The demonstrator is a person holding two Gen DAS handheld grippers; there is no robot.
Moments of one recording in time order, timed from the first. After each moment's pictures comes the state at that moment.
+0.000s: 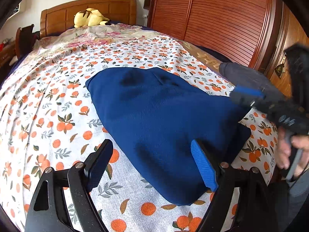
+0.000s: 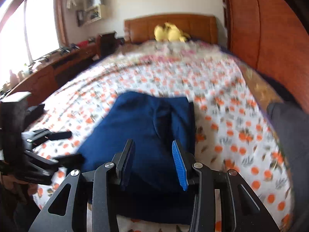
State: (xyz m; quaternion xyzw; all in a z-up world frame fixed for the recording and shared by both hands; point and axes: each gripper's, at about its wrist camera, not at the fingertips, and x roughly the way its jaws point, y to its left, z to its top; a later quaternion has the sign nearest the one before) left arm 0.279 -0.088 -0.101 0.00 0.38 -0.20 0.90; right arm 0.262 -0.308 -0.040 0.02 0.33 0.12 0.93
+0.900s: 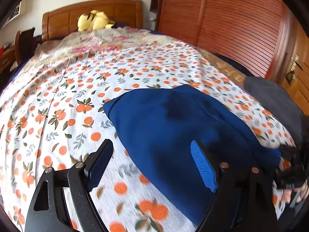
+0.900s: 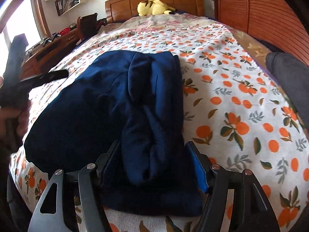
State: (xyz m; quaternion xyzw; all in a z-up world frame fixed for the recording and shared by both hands) left arm 0.394 -0.051 -0.109 0.01 0.38 -0.17 0.91; right arm 0.288 -0.316 -0.112 0.04 0.41 0.09 0.91
